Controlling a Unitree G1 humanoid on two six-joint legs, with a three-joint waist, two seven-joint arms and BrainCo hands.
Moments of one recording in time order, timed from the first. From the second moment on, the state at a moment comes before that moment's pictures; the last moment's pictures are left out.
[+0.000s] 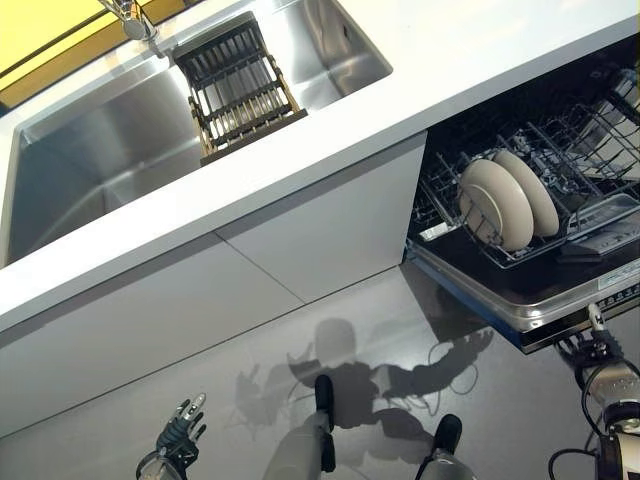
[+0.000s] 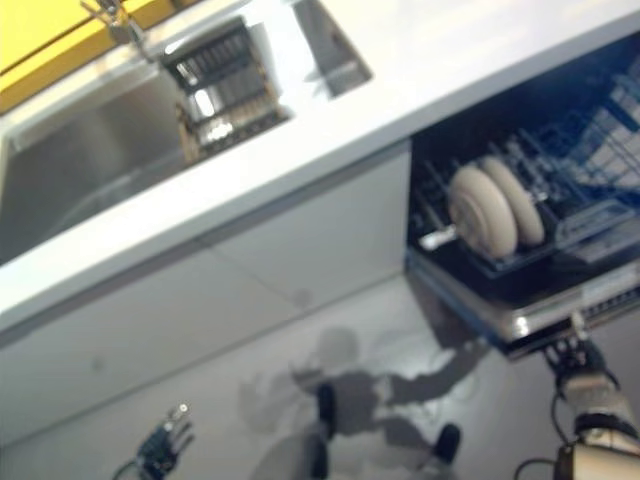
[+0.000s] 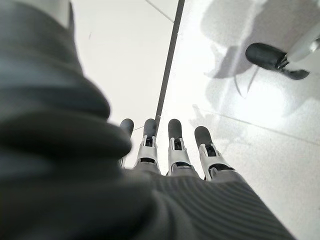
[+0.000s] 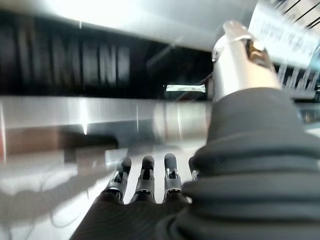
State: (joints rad) left arm 0.04 0.32 -0.02 0.94 -0.85 -0.15 -0.14; right arm -0.46 -0.73 -0.34 1.15 1.38 0.18 -0.04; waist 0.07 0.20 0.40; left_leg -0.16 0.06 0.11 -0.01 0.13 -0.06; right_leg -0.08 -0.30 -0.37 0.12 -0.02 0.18
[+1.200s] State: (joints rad) left arm 0.10 0.27 -0.02 0.92 -0.80 -0.11 -0.15; right arm -0.76 -0.72 -0.18 0.95 1.79 0.13 0.08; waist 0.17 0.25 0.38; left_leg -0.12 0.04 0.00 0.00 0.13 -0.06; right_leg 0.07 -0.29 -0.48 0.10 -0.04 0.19
